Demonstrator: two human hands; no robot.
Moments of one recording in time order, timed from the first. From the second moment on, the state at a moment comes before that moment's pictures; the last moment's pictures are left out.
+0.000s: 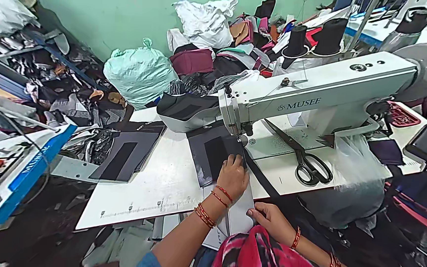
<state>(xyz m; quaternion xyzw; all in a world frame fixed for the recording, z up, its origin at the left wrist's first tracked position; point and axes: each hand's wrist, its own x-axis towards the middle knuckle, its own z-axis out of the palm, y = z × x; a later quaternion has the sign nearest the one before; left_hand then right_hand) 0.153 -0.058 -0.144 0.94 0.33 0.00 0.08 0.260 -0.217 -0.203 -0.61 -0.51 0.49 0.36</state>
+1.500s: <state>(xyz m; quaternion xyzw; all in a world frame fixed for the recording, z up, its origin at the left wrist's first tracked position) 0.152 -0.024 -0.134 0.84 0.37 0.06 0.40 0.276 -0.102 -0.154 -0.73 -0.35 0.38 0.45</state>
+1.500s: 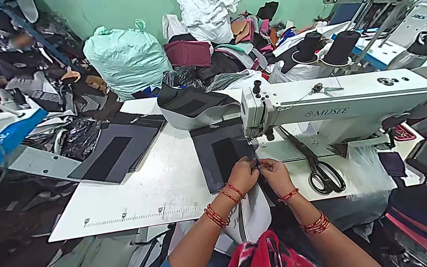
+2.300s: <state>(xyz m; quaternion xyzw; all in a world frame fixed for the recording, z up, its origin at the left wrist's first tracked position) 0.150 -0.049 -0.134 0.87 0.35 0.04 0.34 0.288 -0.111 -0.156 -0.72 -0.44 0.36 0.39</state>
